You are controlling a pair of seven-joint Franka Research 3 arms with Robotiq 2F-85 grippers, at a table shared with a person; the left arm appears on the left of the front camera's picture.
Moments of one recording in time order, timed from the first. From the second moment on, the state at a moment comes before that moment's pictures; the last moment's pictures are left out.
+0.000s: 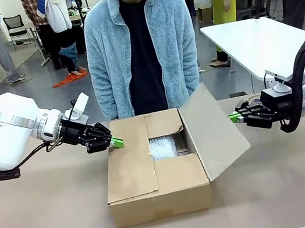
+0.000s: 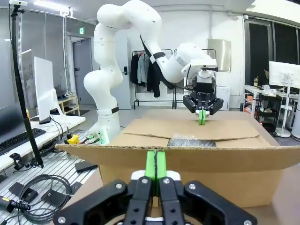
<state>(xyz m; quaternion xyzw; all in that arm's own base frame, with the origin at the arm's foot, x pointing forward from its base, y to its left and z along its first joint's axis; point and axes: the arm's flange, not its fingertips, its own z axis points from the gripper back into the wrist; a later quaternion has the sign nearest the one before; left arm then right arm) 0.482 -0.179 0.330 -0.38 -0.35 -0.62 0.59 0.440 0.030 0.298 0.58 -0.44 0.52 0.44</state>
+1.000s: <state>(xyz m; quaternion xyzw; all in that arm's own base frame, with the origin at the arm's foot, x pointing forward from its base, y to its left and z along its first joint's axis) 0.482 -0.179 0.330 -0.38 -0.35 -0.62 0.59 0.464 0.141 0.271 0.58 -0.42 0.54 0.44</state>
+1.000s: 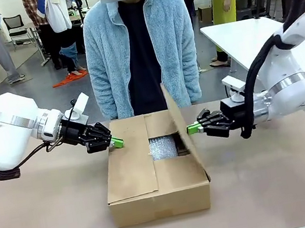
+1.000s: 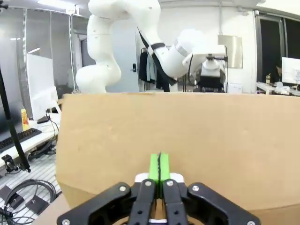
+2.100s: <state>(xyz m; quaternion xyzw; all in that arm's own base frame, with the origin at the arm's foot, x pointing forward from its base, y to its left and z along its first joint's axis) 0.482 -0.179 0.330 -0.38 -0.35 -0.62 0.59 0.471 0.157 0.252 0.58 -0.39 0.55 0.45</state>
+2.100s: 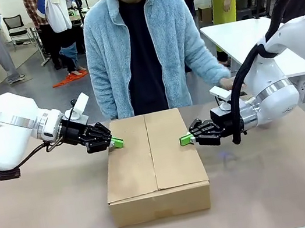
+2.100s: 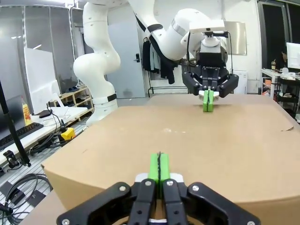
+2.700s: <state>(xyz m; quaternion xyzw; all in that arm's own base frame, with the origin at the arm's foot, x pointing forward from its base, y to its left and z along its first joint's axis) 0.482 -0.179 0.330 -0.38 -0.35 -0.62 0.59 0.471 0.157 0.252 0.58 -0.39 0.55 0.45</state>
